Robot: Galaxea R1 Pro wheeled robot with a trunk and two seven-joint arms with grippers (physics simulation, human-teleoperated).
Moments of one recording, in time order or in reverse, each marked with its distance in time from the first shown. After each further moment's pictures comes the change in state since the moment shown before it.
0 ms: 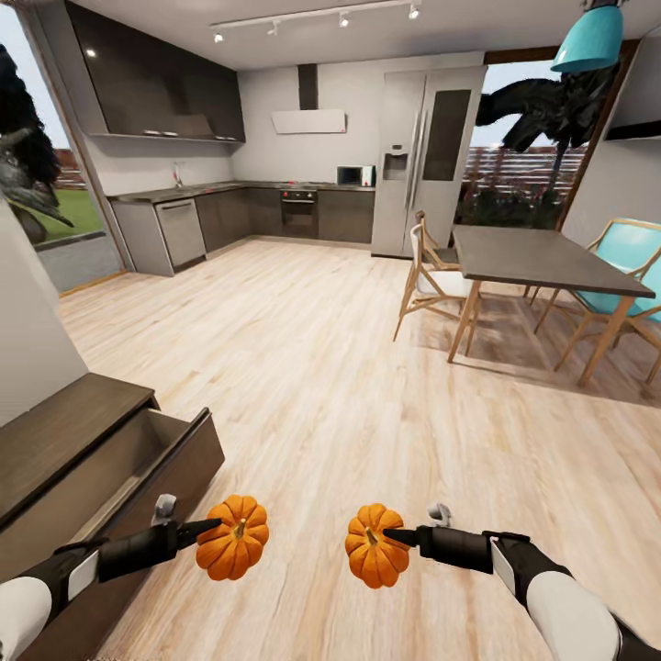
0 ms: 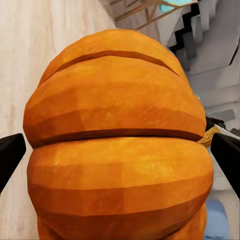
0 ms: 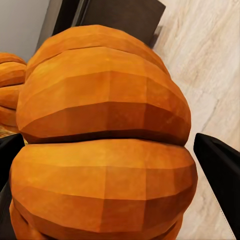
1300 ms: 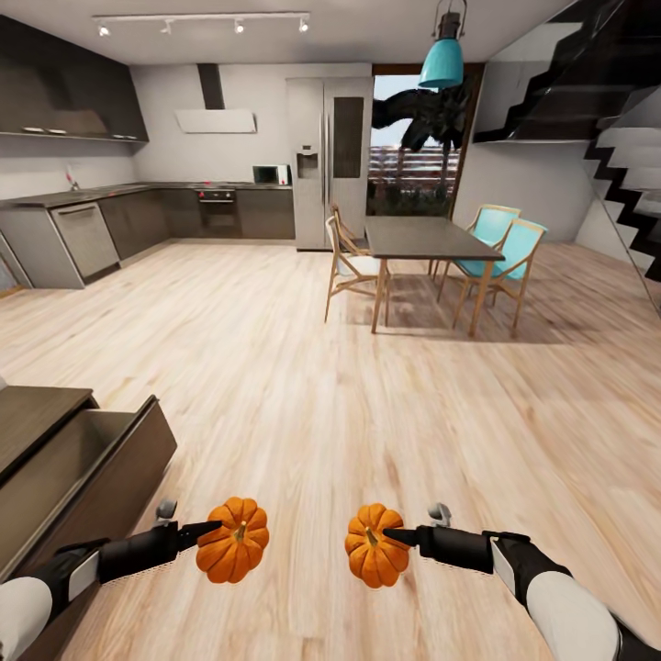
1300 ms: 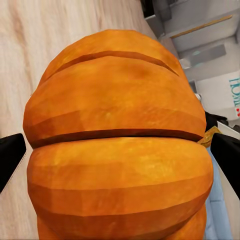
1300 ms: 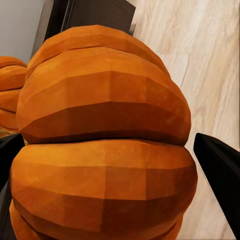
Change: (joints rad) left arm 0.000 -0.001 -0.014 0.001 -0.001 0.001 0.005; right arm 0.000 0.000 0.002 0.000 -0.004 0.000 0.000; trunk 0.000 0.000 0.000
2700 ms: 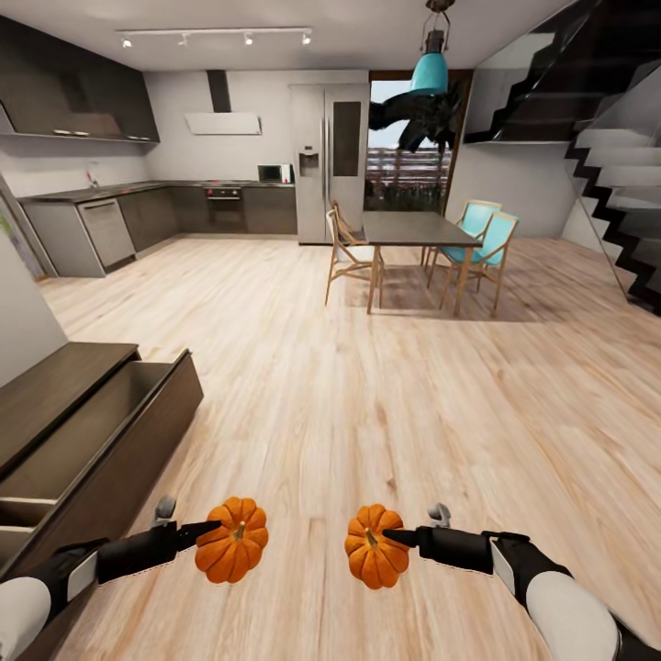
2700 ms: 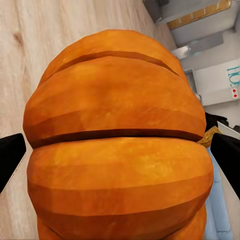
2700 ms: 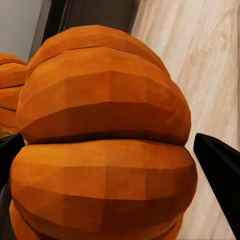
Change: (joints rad) left arm 0.000 0.003 0.001 0.000 0.000 0.000 -0.001; right arm 0.000 0.001 0.000 0.000 0.008 0.000 -0.002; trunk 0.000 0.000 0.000
